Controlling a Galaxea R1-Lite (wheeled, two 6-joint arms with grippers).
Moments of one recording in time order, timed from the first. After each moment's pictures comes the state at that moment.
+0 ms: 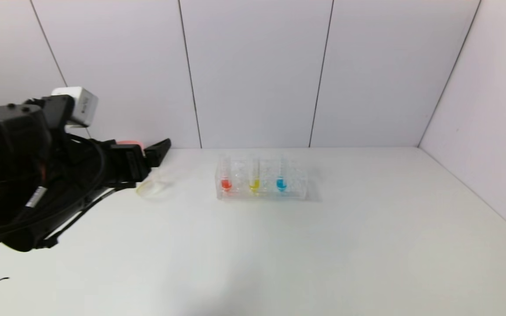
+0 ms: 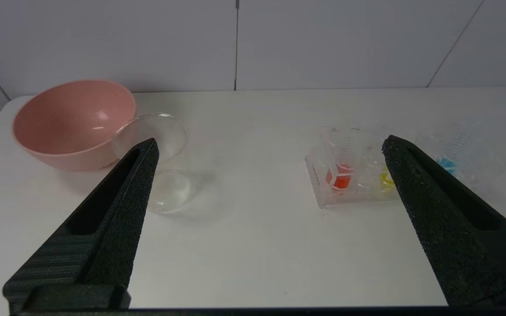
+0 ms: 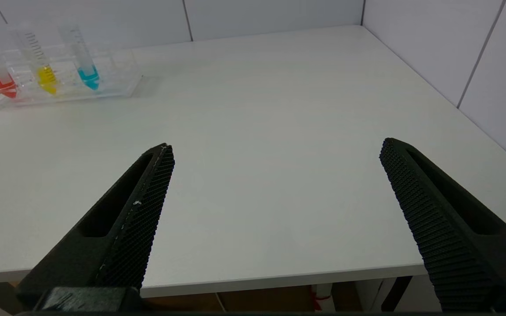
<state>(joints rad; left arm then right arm) -0.44 1.45 -0.66 -0.73 0.31 -0.13 0.00 0.00 0.00 -0.02 -0.04 0.10</state>
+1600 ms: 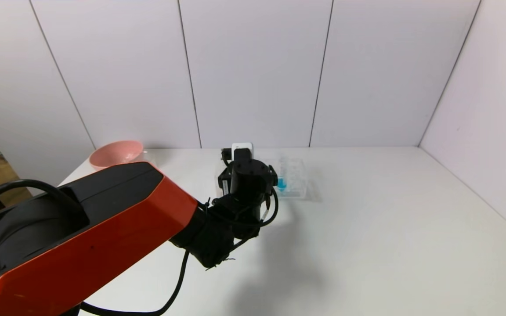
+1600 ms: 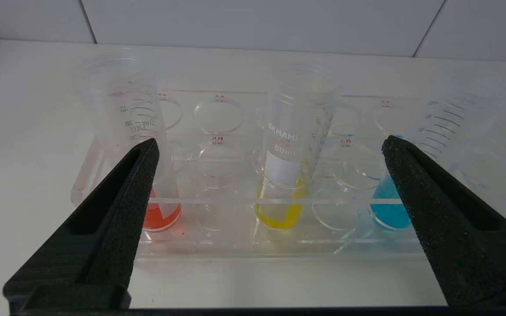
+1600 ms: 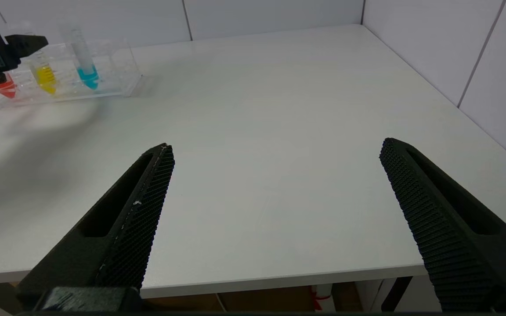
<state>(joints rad) -0.74 2.30 -1.22 -0.97 0.67 -0.21 0.00 0.00 0.00 -0.02 -0.04 0.10</state>
